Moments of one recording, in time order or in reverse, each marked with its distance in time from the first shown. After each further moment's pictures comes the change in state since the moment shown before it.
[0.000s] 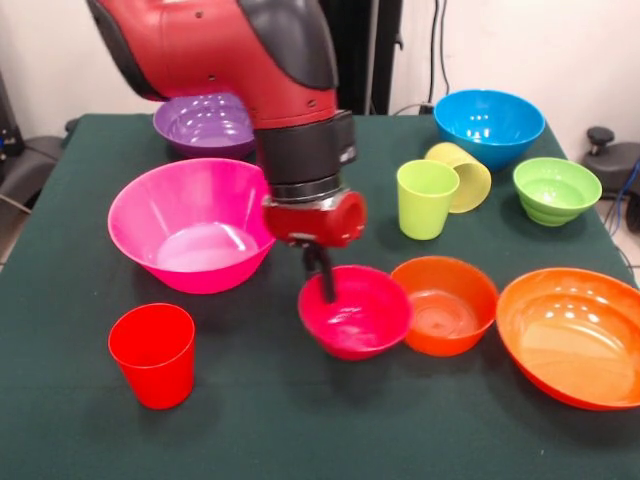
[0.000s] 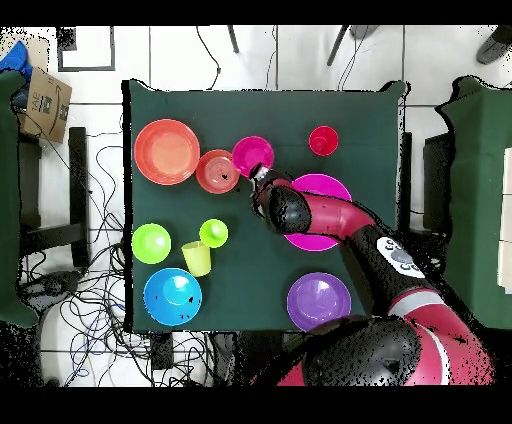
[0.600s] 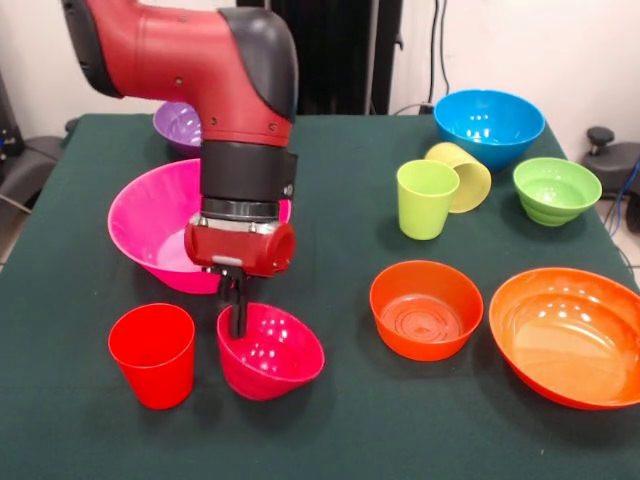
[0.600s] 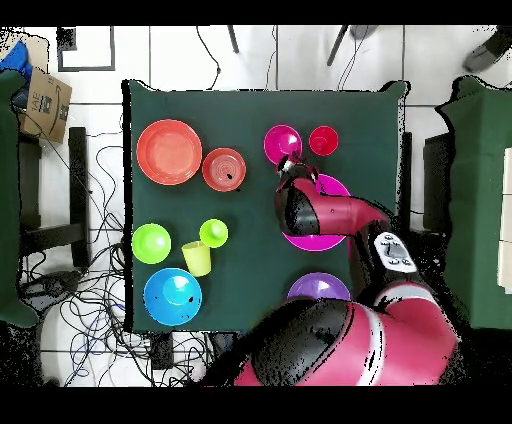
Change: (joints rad) arm 0.116 0.052 -0.257 -0.165 -0.116 -0.228 0.000
